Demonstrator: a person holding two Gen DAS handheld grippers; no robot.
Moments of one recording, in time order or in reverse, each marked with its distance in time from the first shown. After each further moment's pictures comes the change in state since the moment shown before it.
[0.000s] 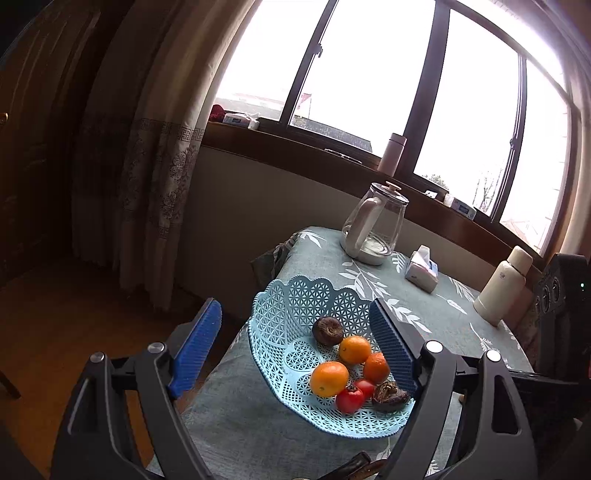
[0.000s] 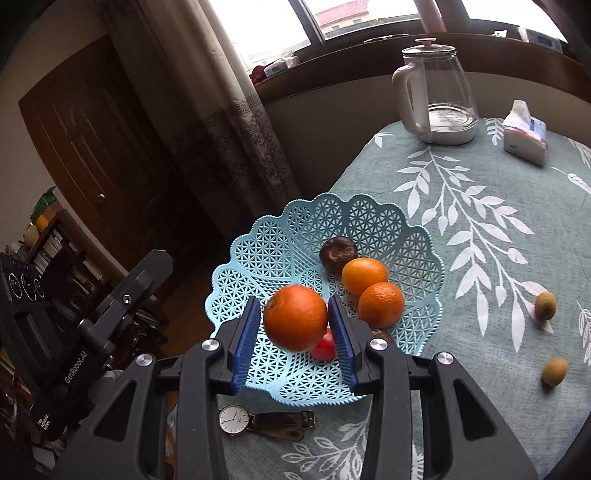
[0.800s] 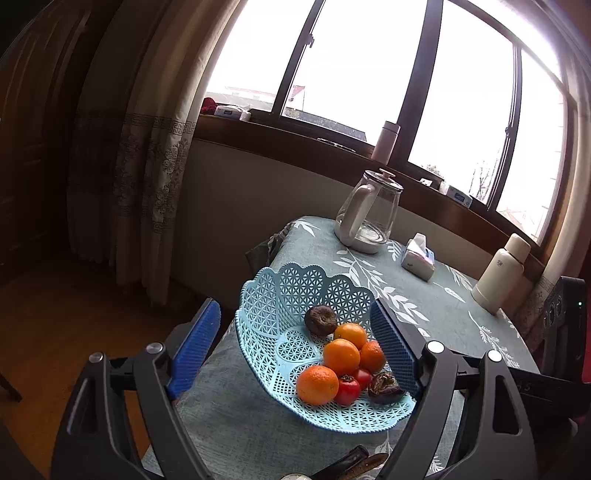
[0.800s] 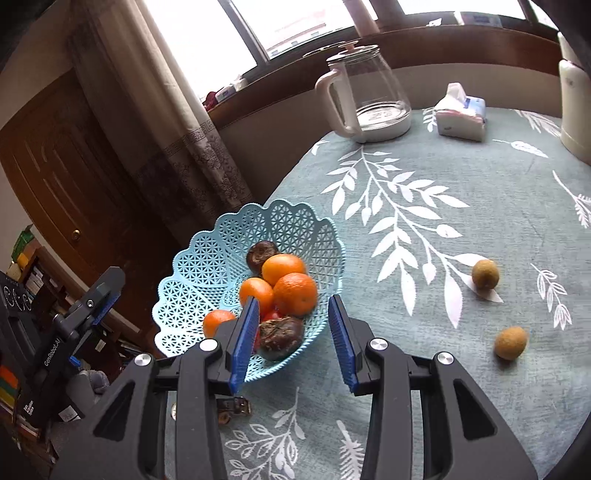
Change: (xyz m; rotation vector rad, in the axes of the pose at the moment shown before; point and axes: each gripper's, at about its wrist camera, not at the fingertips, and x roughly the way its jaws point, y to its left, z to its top) left arm 0.008 -0.012 -0.007 0.035 0.034 -0.016; right arm -0.034 -0.068 -0.022 0.134 -0.100 -0.125
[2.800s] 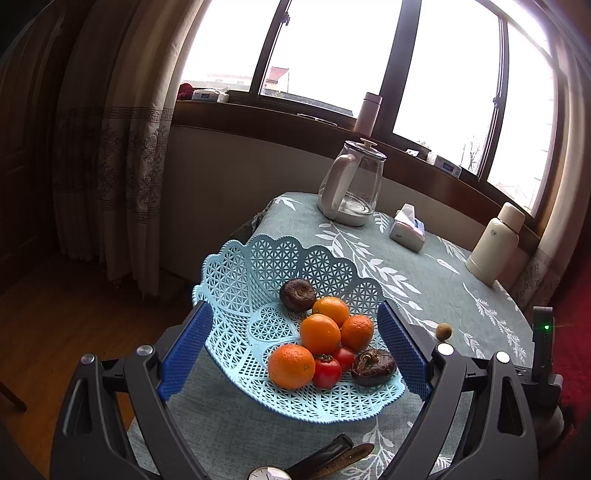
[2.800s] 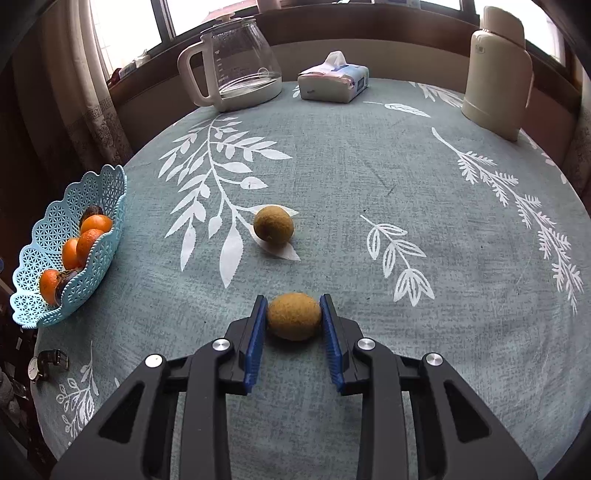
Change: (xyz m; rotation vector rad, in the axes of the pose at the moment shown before) left arm 0.018 -0.027 -0.014 0.061 0.079 -0.024; right arm 0.001 -0.115 -0.027 0.001 0.078 -0.375
